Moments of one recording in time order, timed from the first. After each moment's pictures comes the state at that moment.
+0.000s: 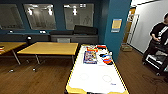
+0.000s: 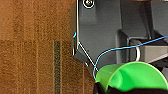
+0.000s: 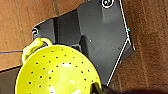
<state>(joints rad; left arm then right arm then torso) 1.45 2.76 -2.54 0.09 0.07 -0.13 -1.46 2.60 -2.16 0.21 -0.02 0.00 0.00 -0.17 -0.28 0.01</state>
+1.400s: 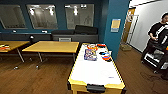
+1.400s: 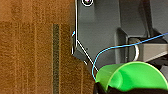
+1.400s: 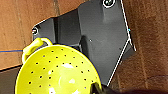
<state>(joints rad) 1.45 2.76 -2.54 0.09 0.07 -0.13 -1.47 2.62 -2.18 0.20 -0.02 -0.01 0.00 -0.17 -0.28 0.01</state>
